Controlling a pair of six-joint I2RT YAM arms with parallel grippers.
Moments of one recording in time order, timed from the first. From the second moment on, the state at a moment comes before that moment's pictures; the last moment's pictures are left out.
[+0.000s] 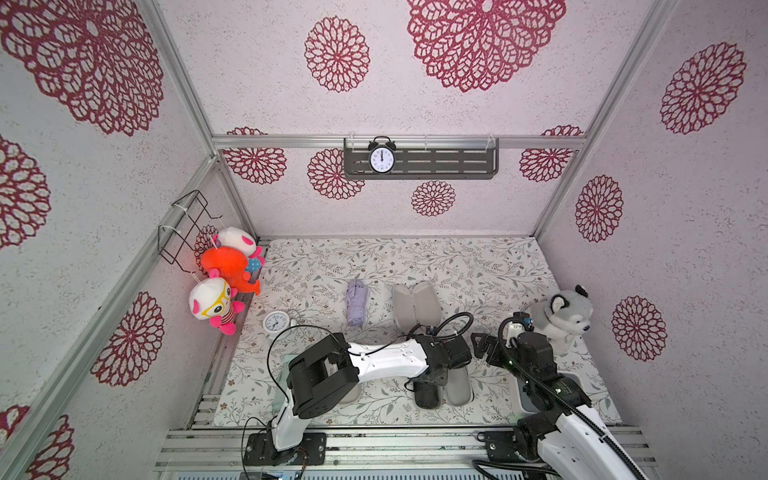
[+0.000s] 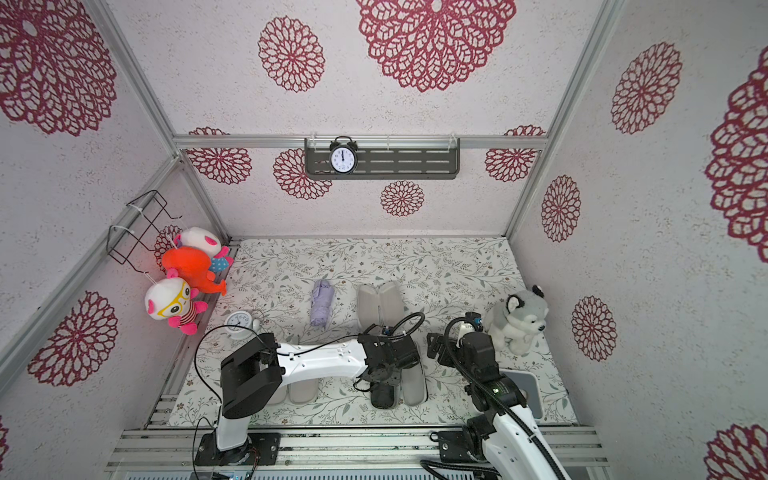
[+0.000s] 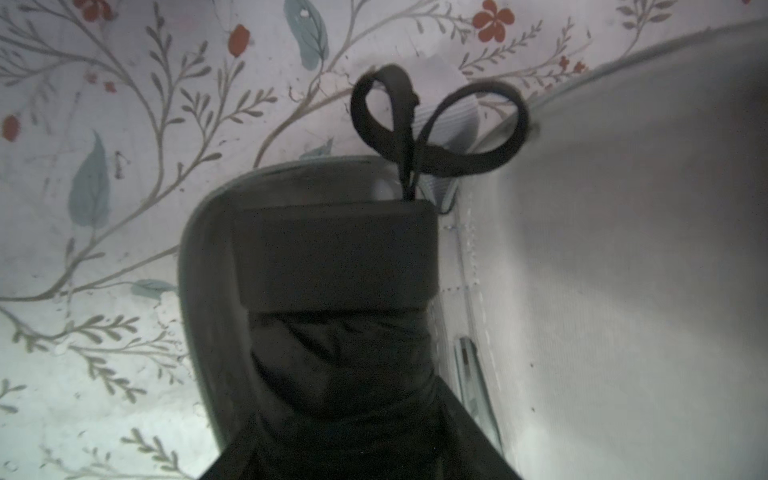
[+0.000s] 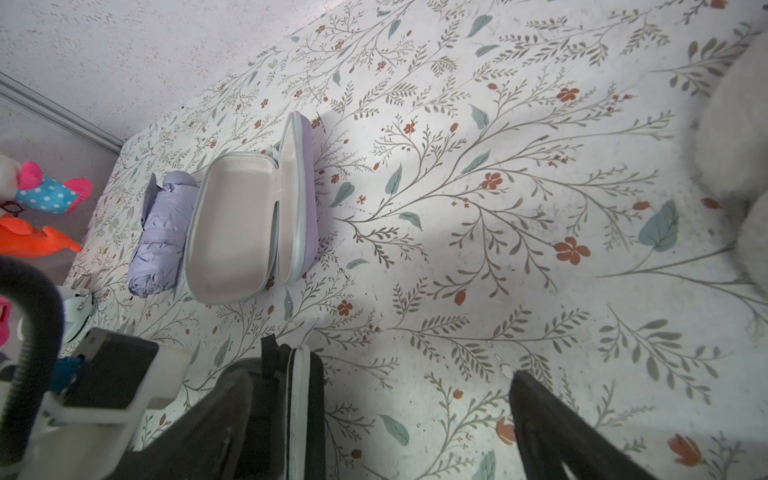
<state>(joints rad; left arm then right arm) -1.19 2.02 1.42 -0.74 -0.21 -1.01 0.32 0.57 0.36 -0.40 -0.02 0.55</state>
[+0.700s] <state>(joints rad) -1.16 1.88 1.48 -0.80 -0.33 -0.91 0.32 0.52 0.33 -0.38 -0.03 0.57</state>
